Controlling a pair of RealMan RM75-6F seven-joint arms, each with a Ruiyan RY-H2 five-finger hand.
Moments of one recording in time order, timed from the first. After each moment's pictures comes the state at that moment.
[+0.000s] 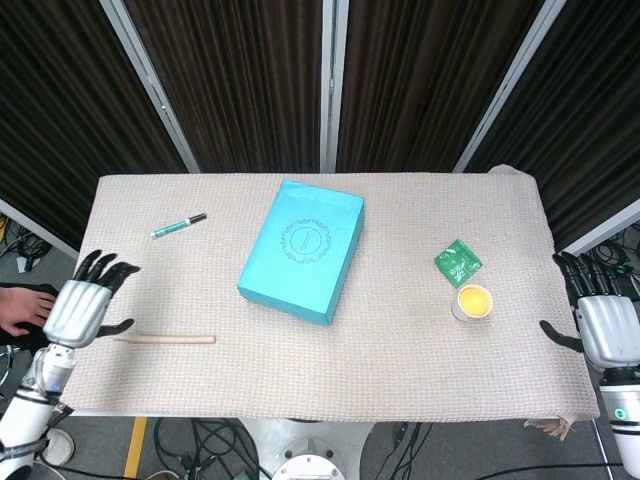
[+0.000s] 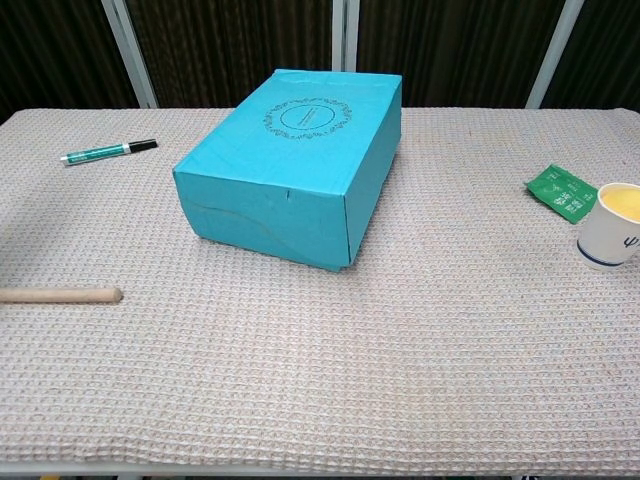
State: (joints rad) left arm -0.32 -1.22 -0.11 -1.47 1.57 1.30 0.04; right arm 0.18 -1.03 0.13 -1.61 -1.48 1.40 0.02
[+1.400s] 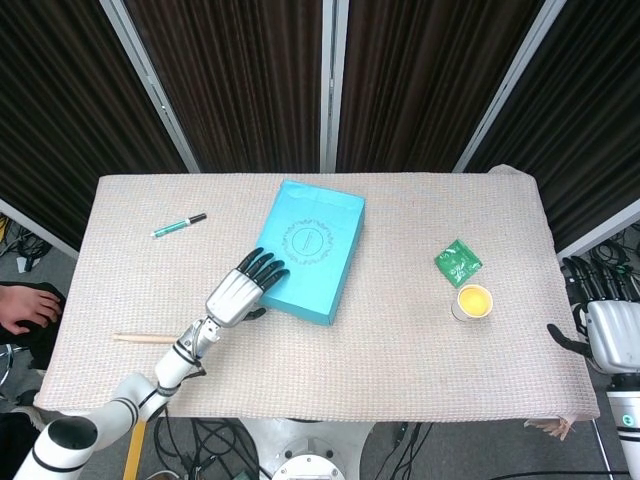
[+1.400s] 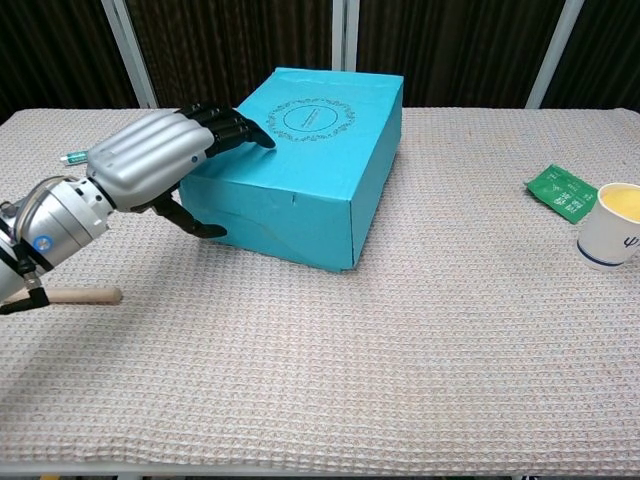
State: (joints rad) left arm -0.70 -2.00 -0.06 -0.58 1.72 1.34 -0.17; right arm 0.16 -1.01 0.12 -1.63 -1.44 1.41 0.02
